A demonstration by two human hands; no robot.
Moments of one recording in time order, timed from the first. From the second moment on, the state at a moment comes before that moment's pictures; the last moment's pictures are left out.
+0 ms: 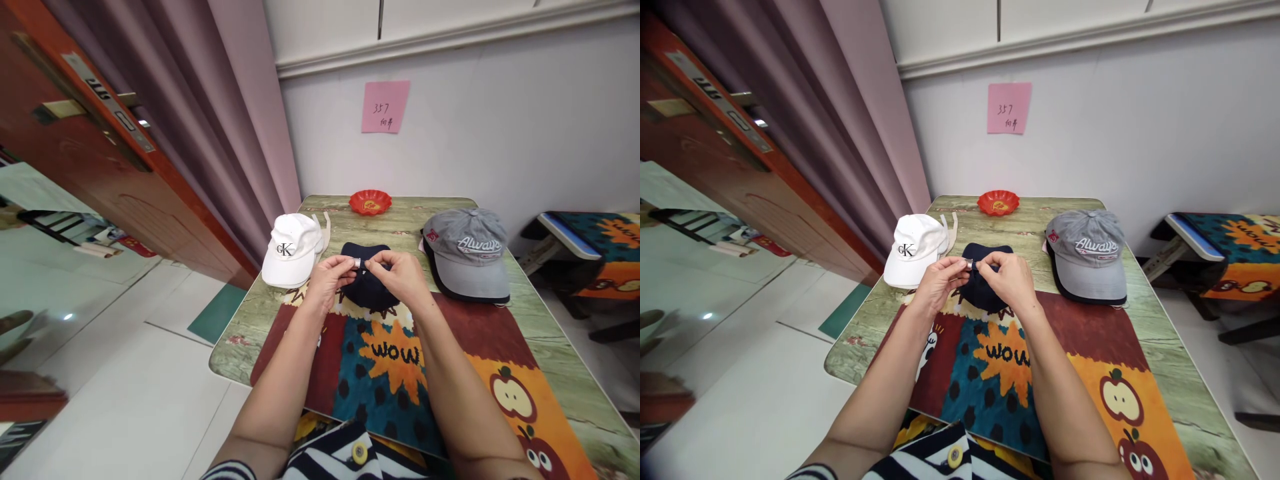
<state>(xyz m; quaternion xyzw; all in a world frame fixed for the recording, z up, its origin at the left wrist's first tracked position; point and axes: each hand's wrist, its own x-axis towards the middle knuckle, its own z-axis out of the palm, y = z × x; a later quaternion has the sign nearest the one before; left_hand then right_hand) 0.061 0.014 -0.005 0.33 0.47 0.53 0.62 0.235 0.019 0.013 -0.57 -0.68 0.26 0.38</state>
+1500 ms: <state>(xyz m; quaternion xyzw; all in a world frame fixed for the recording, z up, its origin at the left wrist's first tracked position) 0.057 0.016 -0.006 0.34 0.46 0.51 0.64 0.275 0.031 0.006 -0.47 -0.69 0.40 0.38</state>
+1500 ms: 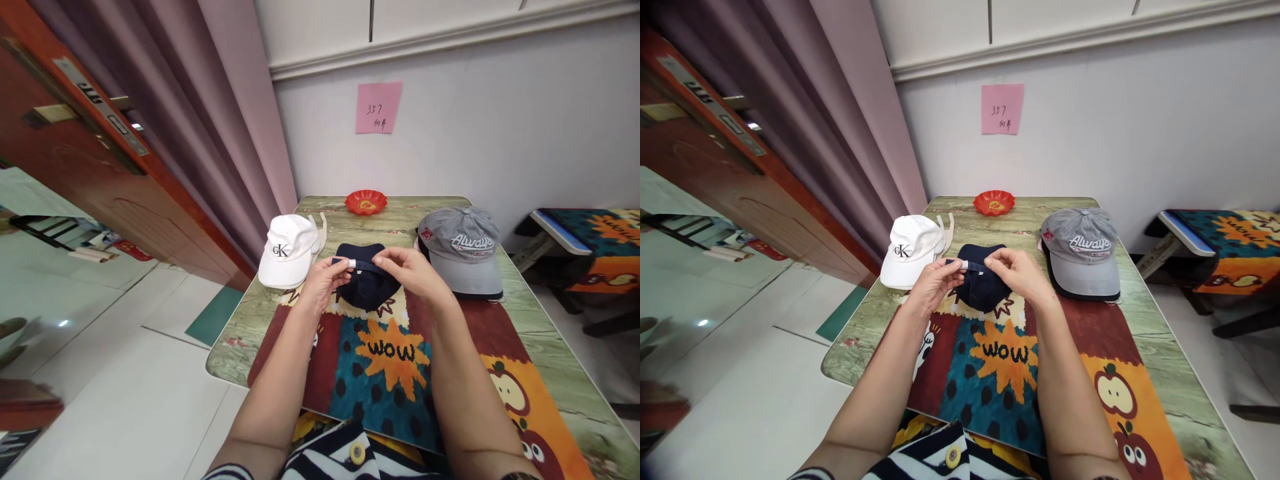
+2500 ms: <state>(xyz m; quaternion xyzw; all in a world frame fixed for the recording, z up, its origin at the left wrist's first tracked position) 0.061 0.011 -0.006 0.39 0.46 0.48 0.63 0.255 0.030 0.001 -0.46 -0.71 0.39 0.36</state>
